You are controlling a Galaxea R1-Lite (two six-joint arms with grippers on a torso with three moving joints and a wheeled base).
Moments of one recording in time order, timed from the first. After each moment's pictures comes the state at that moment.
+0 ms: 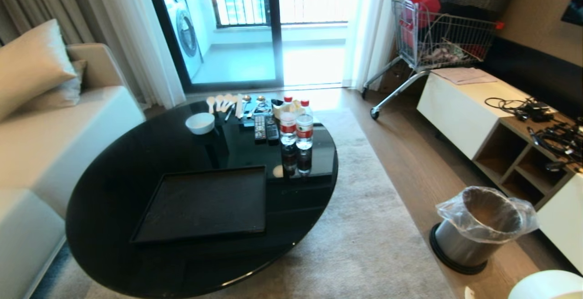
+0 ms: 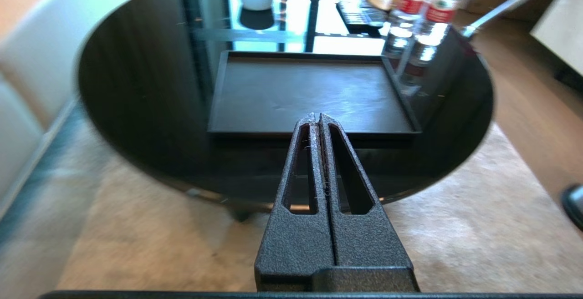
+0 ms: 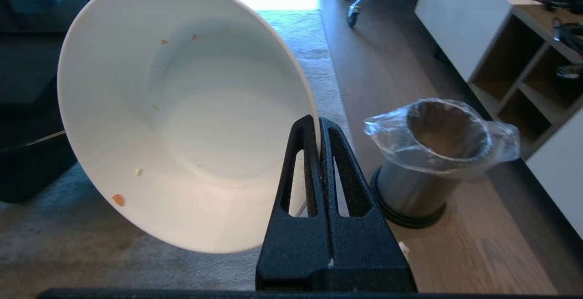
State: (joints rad) left arm 0.00 0.00 0.00 -0.01 0.01 -0.09; right arm -0.01 0.00 0.00 0.00 0.03 -0.05
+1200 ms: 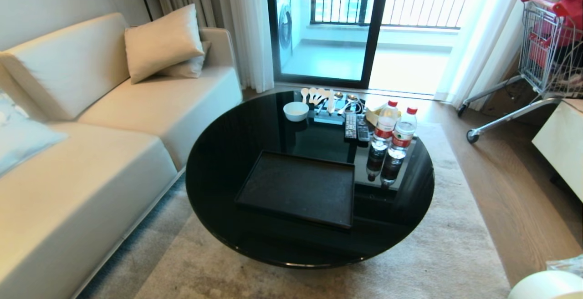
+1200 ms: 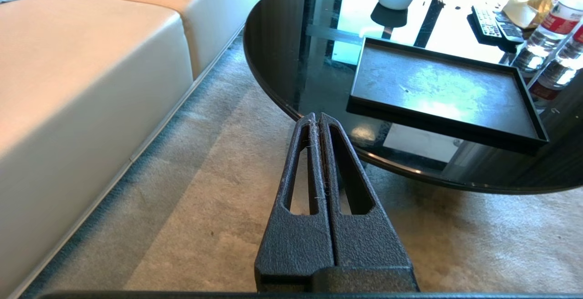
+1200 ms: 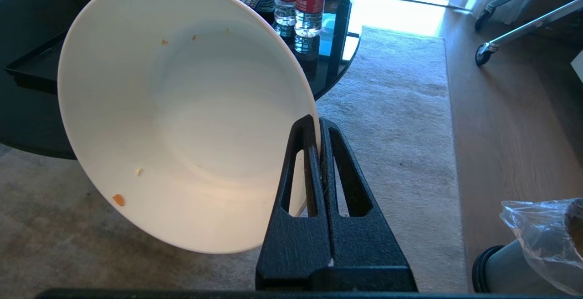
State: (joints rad) left arm 0.00 0.00 0.00 -0.01 0.01 -0.09; right arm -0.01 0.00 0.00 0.00 0.03 -0.05
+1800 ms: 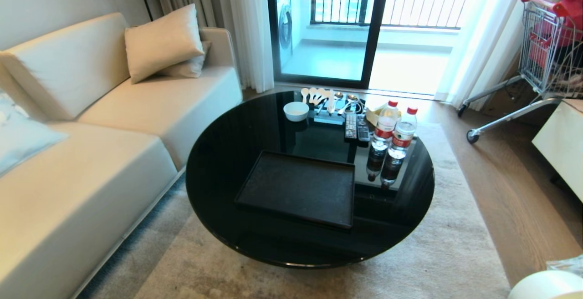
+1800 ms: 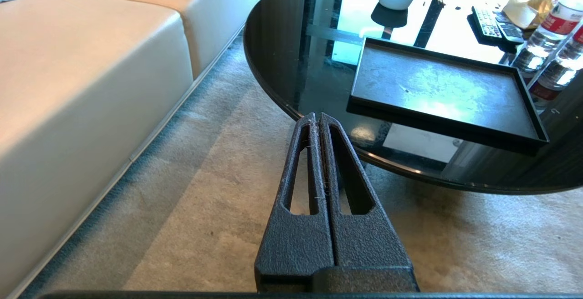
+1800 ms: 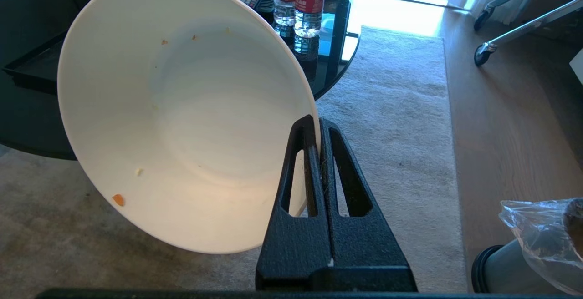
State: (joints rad) left arm 0.00 0.00 0.00 -0.01 0.01 -0.09; right arm -0.01 0.00 0.00 0.00 0.03 -0.05
